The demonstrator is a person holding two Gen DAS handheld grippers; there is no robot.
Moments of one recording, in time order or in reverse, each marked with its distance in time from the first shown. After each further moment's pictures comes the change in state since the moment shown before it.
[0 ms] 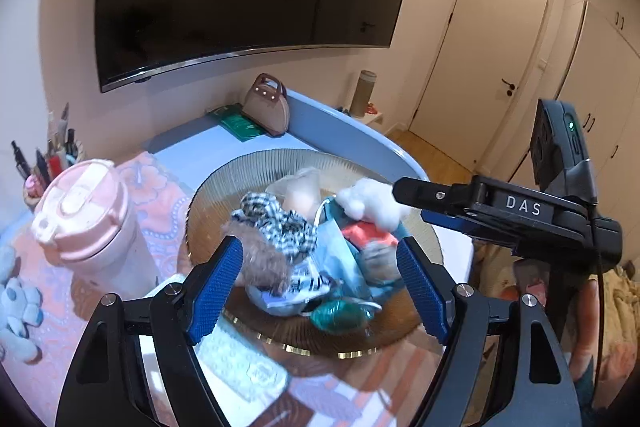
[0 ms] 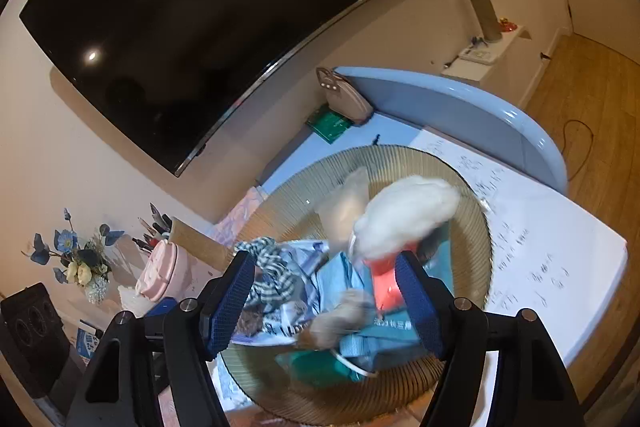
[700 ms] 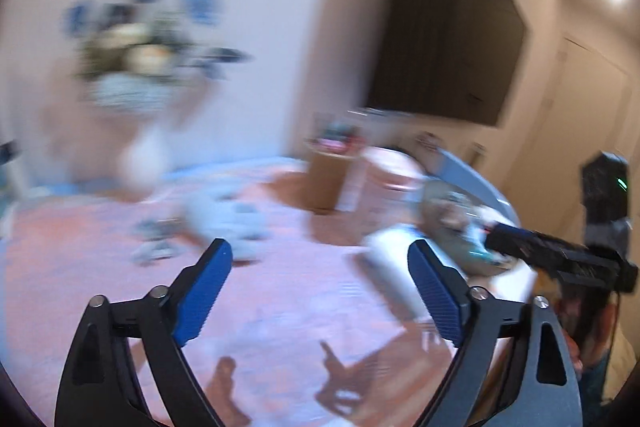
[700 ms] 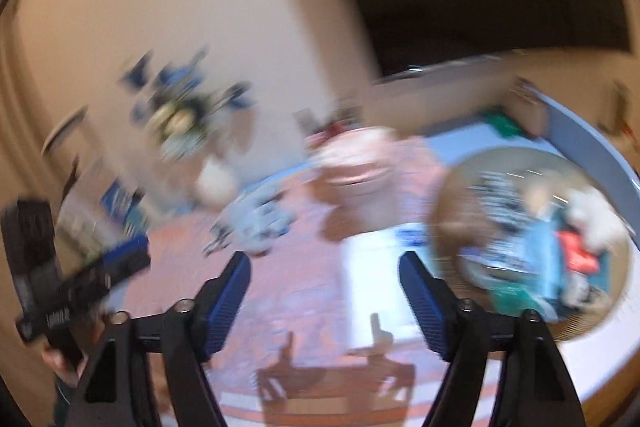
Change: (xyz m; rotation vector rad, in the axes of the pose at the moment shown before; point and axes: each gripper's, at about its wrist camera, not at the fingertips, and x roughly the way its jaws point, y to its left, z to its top) left arm -0.236 0.154 -0.114 -0.295 -0.214 0.378; right arm 0.007 0.214 -0.136 -0.598 0.116 0.203
